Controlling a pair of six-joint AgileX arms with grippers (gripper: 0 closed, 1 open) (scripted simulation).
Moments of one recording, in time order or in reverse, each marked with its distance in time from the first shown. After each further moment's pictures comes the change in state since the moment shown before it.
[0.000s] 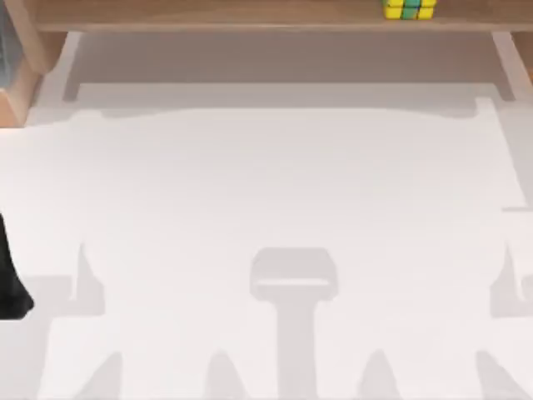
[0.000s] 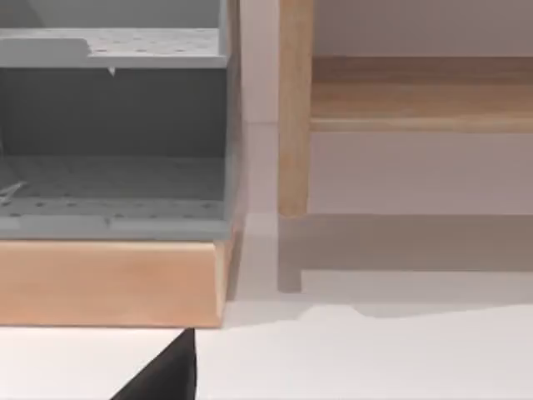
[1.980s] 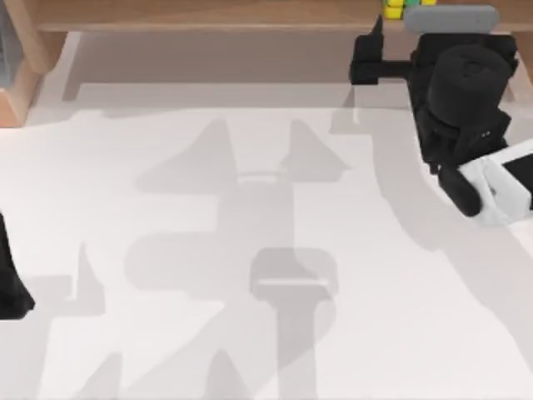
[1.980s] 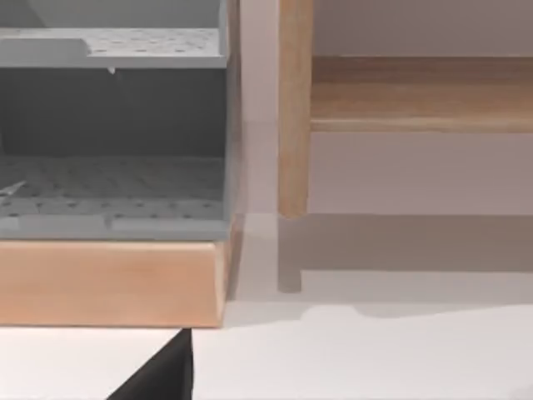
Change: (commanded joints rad) left arm 0.000 0.000 0.000 0.000 0.000 0.000; right arm 0.417 2.066 1.022 1.038 0.451 0.016
